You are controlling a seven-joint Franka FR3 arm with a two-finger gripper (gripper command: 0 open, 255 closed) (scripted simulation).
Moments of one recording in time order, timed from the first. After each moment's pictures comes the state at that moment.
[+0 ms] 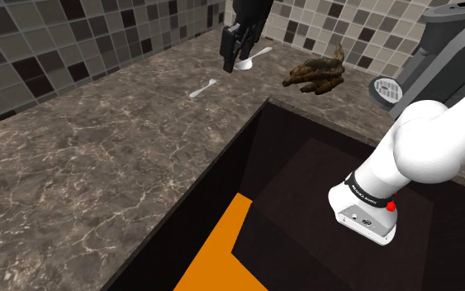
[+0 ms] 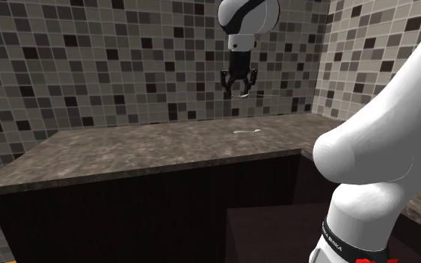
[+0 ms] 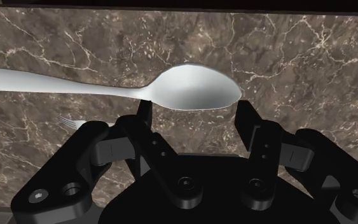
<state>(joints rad) 0.12 -0.39 0.27 -2.20 0.03 1.96 0.22</state>
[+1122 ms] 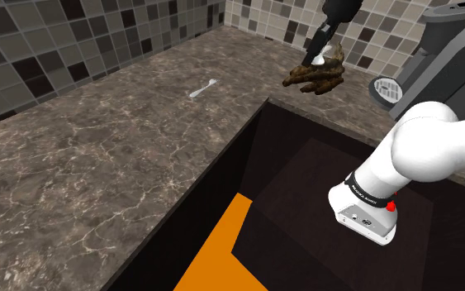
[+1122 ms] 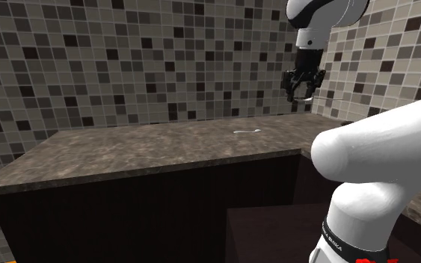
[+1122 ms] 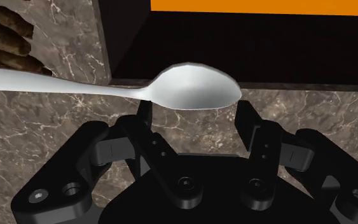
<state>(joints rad) 0.04 -0.87 -0.04 -2.56 -0.05 1.84 -0.14</state>
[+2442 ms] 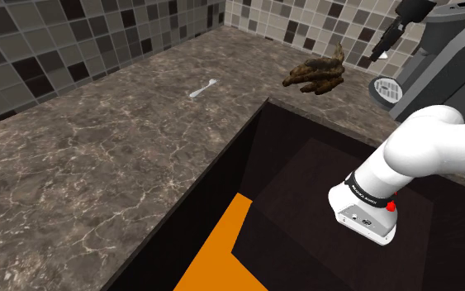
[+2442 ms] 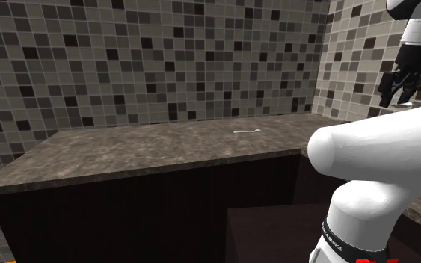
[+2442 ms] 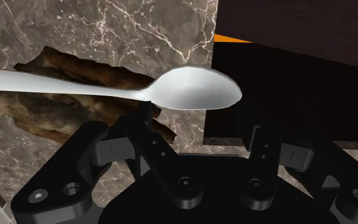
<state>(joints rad) -0.17 -1.02 -0.51 -2.52 -0.37 1.71 -0.62</state>
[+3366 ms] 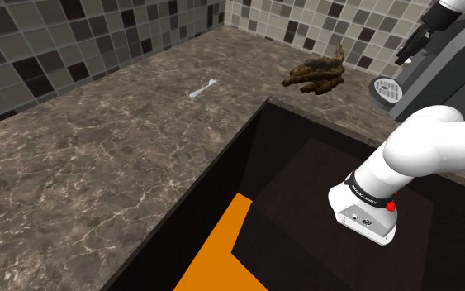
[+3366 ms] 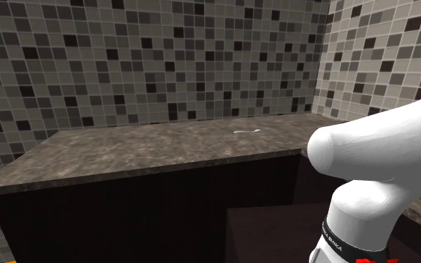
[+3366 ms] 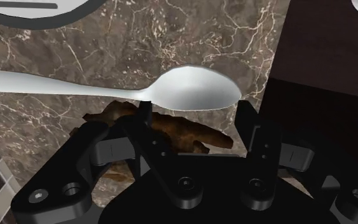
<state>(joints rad) -0.18 -0.93 -0.80 -2.37 -0.52 1.73 -0.86</state>
